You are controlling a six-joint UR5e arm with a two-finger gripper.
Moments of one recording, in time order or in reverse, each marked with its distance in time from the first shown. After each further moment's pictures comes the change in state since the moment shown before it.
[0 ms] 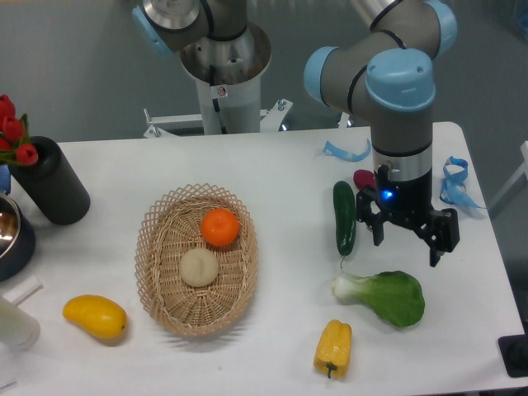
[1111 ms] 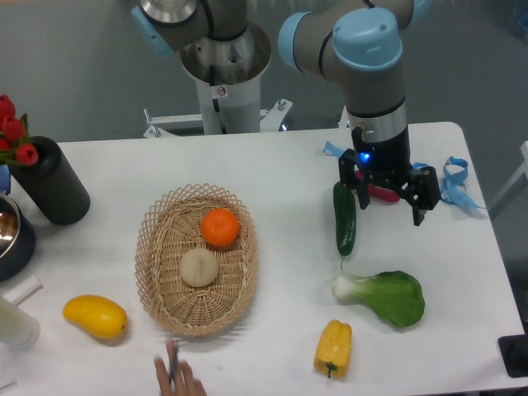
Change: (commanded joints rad) arm -0.009 0.126 -0.161 0.008 0.067 -0.093
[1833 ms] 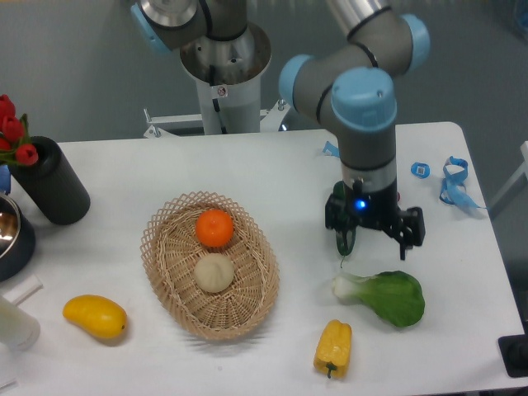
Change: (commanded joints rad) arm -0.061 -0.232 0.147 0.005 -0.020 -0.397
